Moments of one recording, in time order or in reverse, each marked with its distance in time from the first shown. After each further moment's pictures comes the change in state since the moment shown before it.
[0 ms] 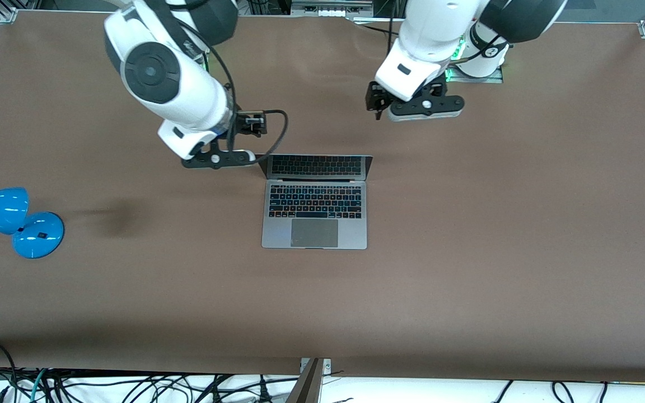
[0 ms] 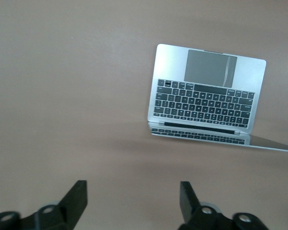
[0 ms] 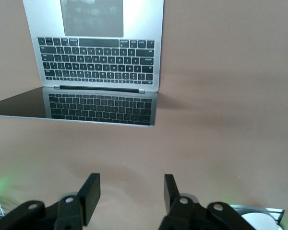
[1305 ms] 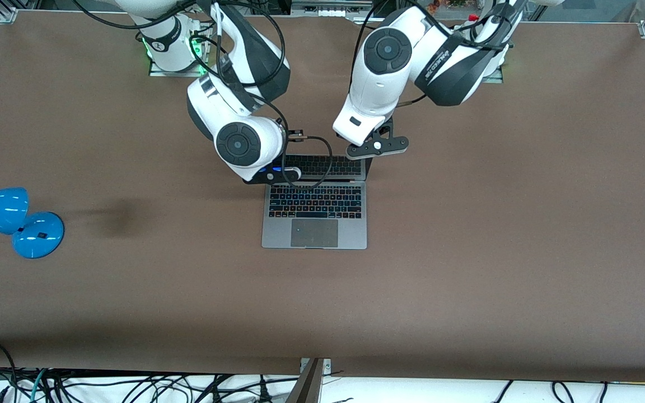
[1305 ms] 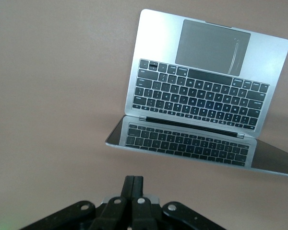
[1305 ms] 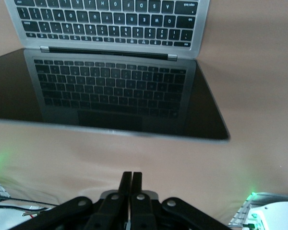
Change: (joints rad) left arm -0.060 0.210 -0.014 -0.008 0.000 0.144 -0.104; right arm 0.073 0.194 -0.001 -0.007 0.106 0.032 0.009
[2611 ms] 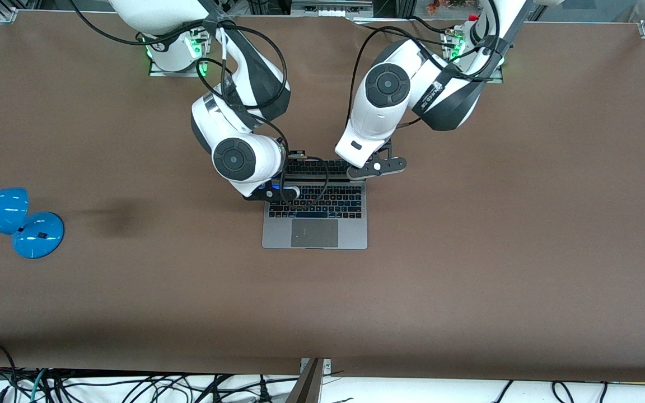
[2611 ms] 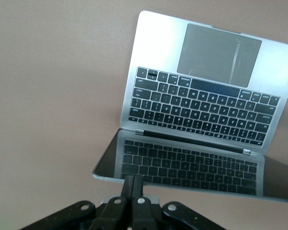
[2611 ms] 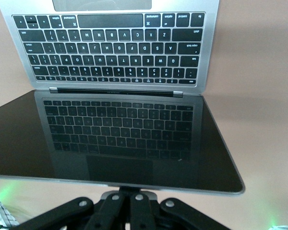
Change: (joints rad) left arm 0.015 0.066 0.007 -0.002 0.000 0.060 0.012; right arm -0.006 0.043 -0.014 0.000 0.000 0.128 -0.002
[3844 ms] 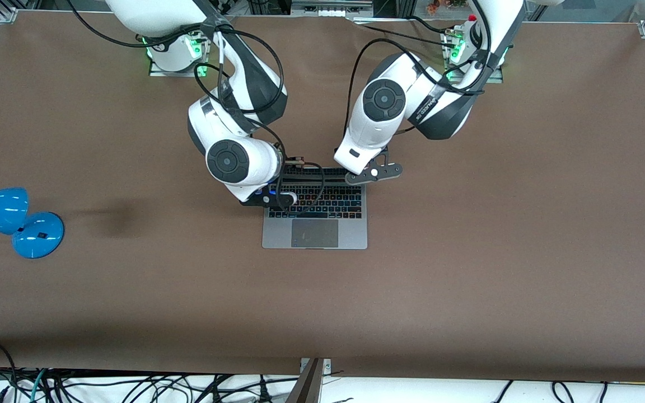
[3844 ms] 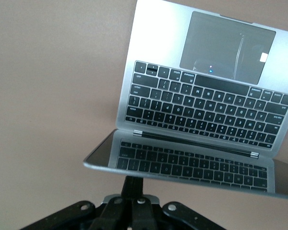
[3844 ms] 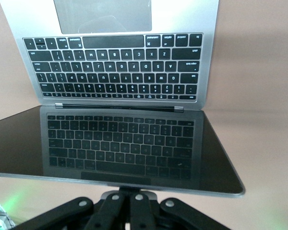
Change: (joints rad) left arm 0.000 0.052 0.004 -0.015 -0.016 0.061 0.008; right arm -0.010 0.005 -0.008 0.000 0.000 0.051 -0.009
